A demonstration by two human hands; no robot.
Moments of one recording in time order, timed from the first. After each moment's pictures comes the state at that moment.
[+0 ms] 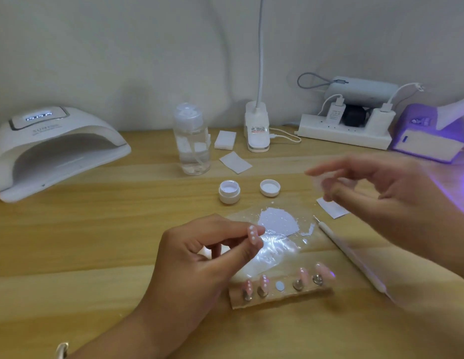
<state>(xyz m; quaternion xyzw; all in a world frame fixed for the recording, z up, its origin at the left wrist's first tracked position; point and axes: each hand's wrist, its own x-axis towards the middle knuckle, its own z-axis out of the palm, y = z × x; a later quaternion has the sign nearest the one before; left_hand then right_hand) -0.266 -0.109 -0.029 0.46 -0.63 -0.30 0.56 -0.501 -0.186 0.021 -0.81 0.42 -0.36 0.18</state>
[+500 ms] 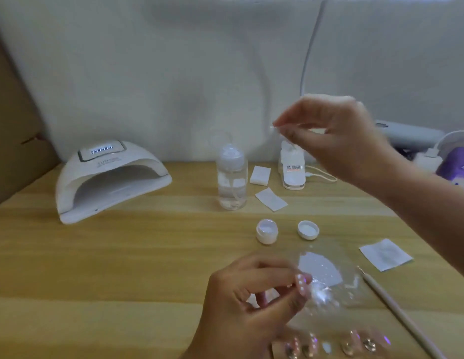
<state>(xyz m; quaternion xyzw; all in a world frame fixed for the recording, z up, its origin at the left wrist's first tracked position) -0.263 -0.113 -0.030 0.43 -0.64 -0.26 0.58 -0.394 -0.274 0.090 -0.82 0.33 -0.45 0.13</state>
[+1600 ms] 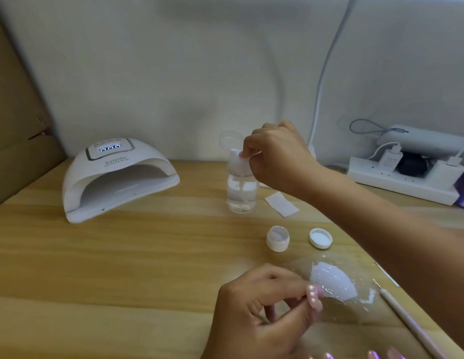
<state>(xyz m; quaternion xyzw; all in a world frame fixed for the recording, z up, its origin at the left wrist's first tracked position) -0.260 -0.117 -0.030 0.44 -0.64 -0.23 0.58 -0.317 -0.309 0.062 -0.89 0.35 -0.27 -0.08</state>
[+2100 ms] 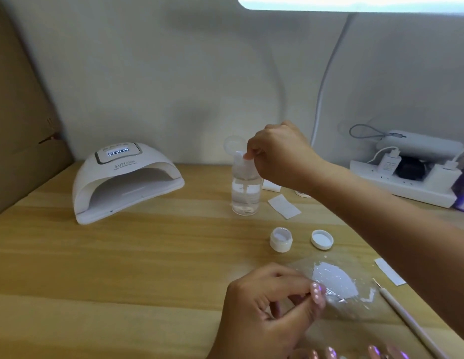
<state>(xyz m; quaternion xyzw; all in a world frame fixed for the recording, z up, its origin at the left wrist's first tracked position) -0.261 -0.115 -0.028 0.45 -0.62 -0.26 0.59 -0.313 -0.309 0.075 -0.90 0.37 -0.22 -0.08</state>
